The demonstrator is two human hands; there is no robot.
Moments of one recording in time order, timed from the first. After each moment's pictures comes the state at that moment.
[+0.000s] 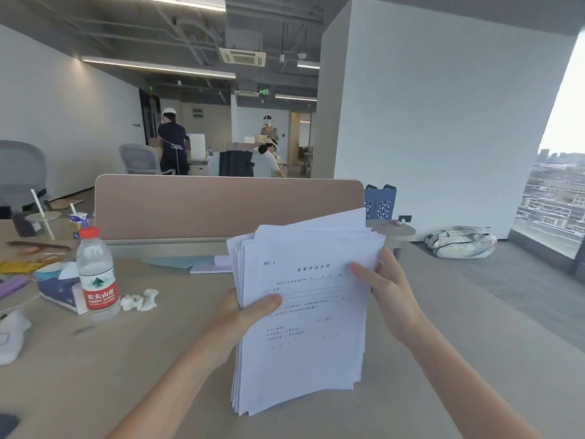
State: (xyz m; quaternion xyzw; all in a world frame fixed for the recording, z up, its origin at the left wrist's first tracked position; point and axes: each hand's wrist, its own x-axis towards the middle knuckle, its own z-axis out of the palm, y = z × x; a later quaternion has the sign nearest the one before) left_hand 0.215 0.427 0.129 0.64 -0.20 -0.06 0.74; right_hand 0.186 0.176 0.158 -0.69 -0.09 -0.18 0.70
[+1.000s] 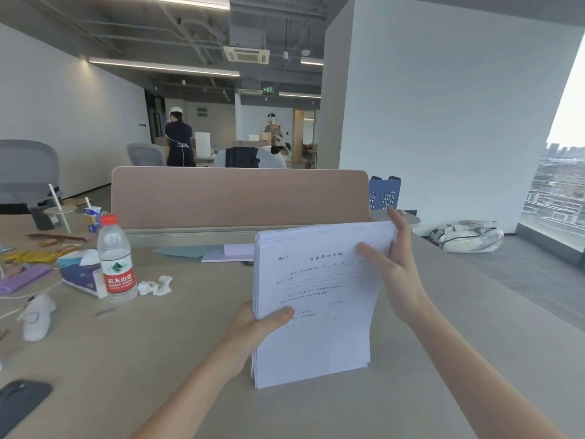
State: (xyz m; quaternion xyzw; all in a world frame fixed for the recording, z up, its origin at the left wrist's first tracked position) left_hand 0.193 0.430 0.081 0.68 -0.16 -0.08 0.71; right_hand 0.173 0.184 0.150 -0.70 -0.12 -0.28 0.65
